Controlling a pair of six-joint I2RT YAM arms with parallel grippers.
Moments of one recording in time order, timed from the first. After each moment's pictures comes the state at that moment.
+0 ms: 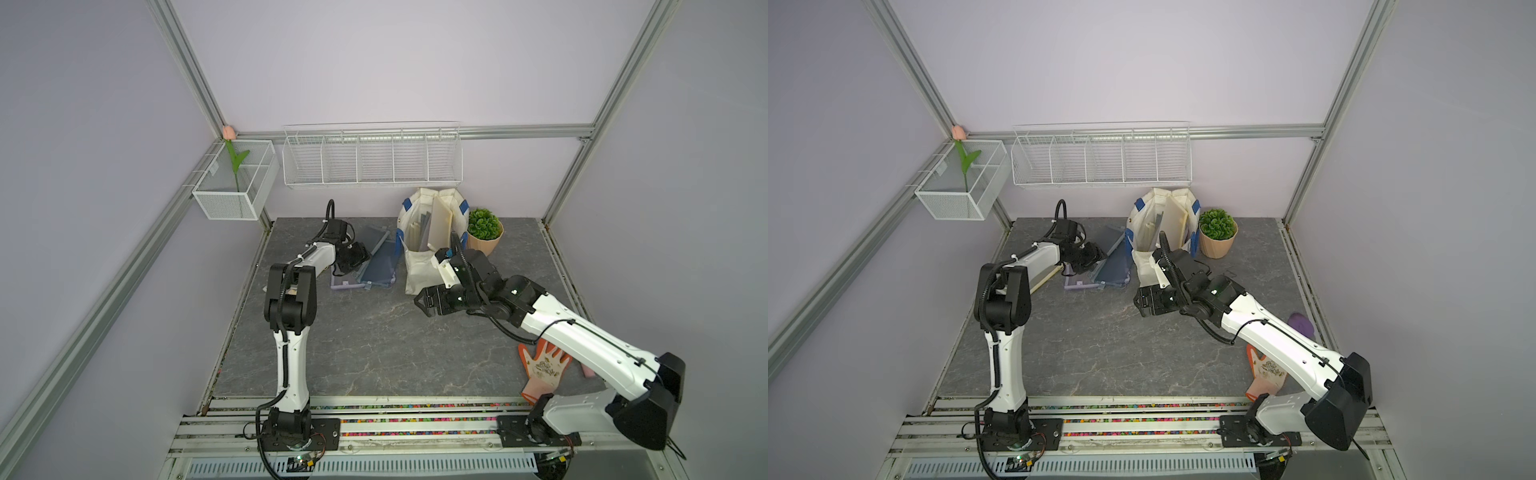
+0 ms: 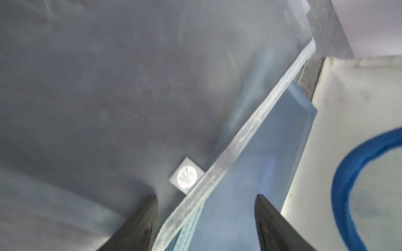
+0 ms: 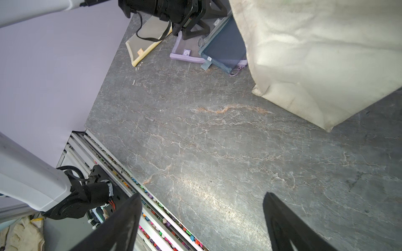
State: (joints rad) left arm -0.22 2.22 1.65 -0.43 0.39 -0.61; right arm 0.80 1.35 1.28 -0.73 -0.11 0.48
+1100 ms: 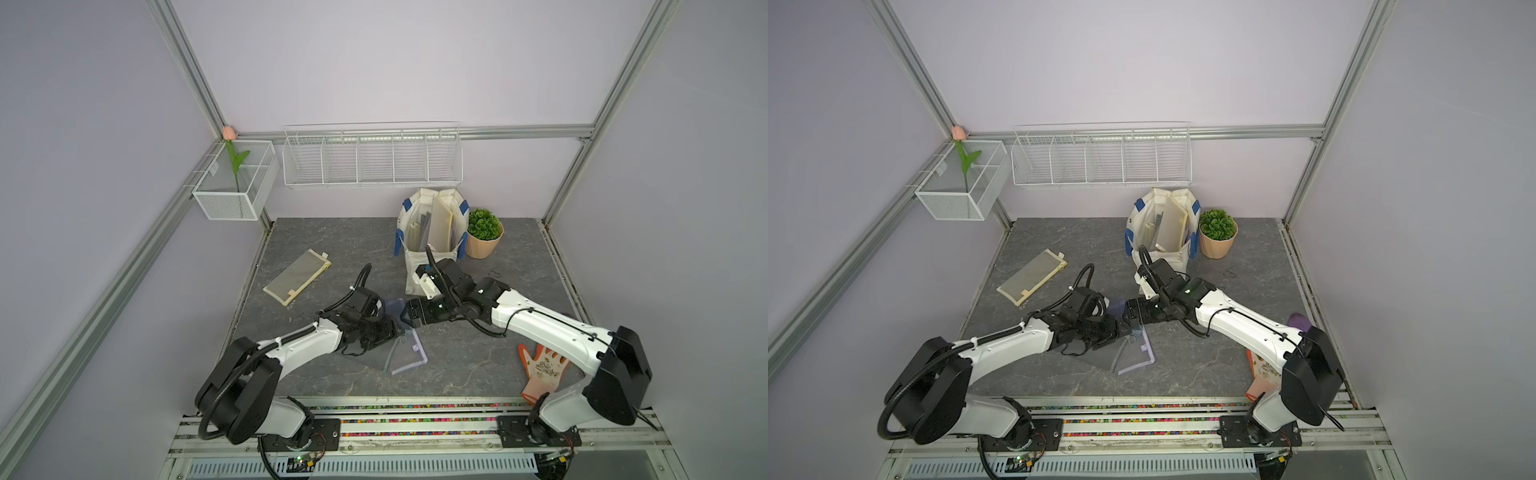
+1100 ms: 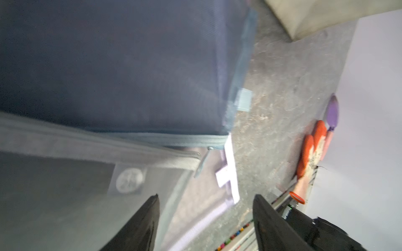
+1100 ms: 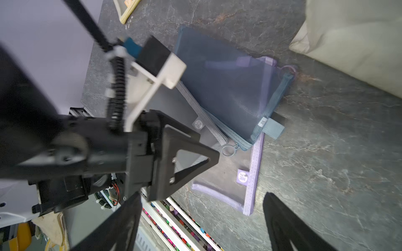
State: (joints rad) left arm -0.65 1.37 0.70 -0.26 0.40 -0.88; right arm 0.83 1.54 1.24 -0.66 -0.26 0.53
